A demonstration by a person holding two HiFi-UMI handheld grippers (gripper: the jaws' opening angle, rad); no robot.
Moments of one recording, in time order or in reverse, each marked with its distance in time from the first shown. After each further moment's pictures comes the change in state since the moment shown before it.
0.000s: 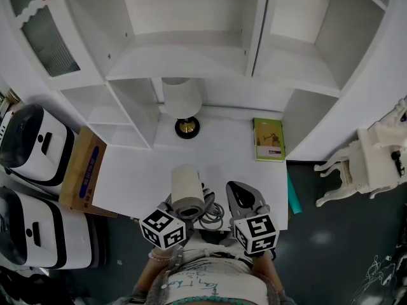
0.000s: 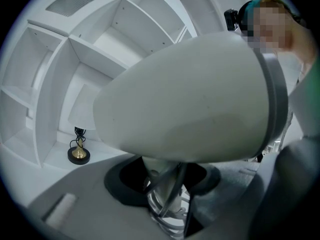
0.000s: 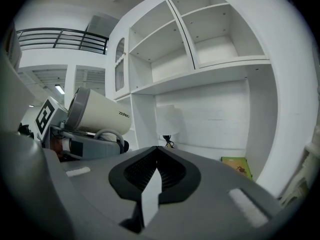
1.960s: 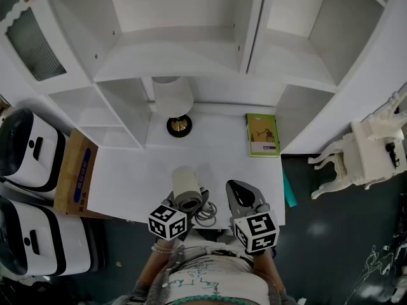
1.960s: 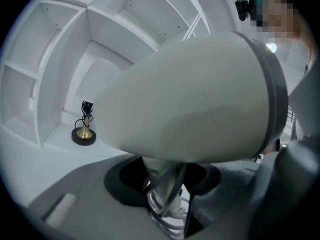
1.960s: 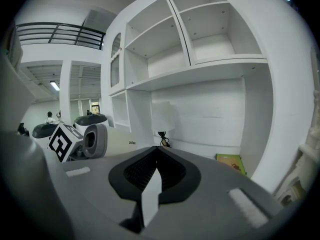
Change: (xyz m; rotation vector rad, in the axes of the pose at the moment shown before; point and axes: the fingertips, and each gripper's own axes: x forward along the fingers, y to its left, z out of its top) left arm 0.024 0.051 -0.069 -0.062 0.111 0.036; right arm 0.002 -0.012 -0.007 -0.001 0.040 -0.054
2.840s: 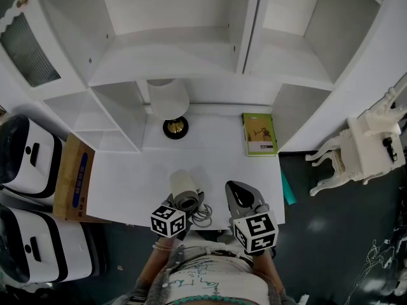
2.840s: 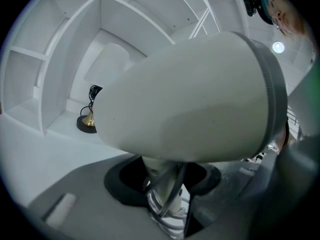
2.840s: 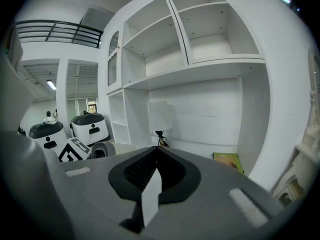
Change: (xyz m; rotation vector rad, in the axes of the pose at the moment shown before) left arm 0.010 0.033 -0.041 -0.036 0.061 0.029; right arm 0.001 -0.003 -0.003 0.011 0.008 -0.034
